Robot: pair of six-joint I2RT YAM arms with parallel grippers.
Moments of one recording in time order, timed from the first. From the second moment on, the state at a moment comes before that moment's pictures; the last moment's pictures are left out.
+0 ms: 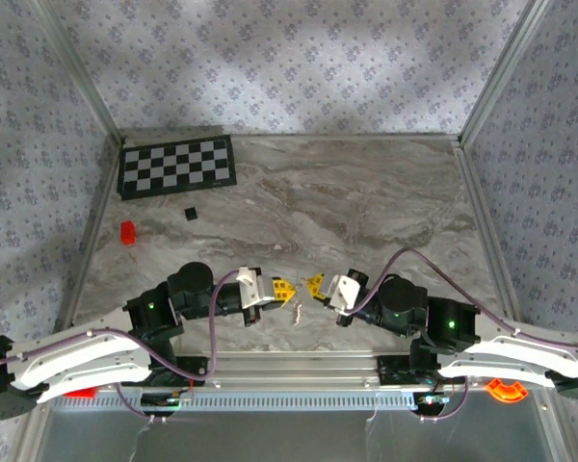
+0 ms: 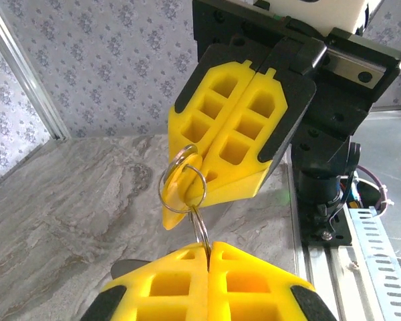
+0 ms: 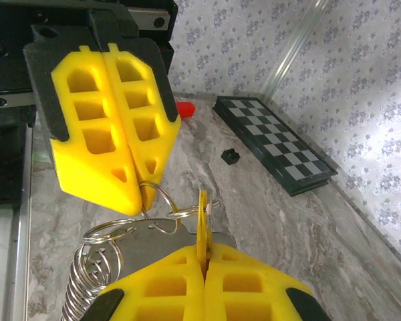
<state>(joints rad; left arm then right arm) -1.18 0.74 0.62 -0.03 0.20 0.18 1.33 0.63 0.68 -0.25 0.27 -0.33</state>
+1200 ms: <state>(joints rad) -1.14 0.67 0.41 0.09 0.06 0.08 1.11 0.85 0.88 -0.48 0.26 -0.19</state>
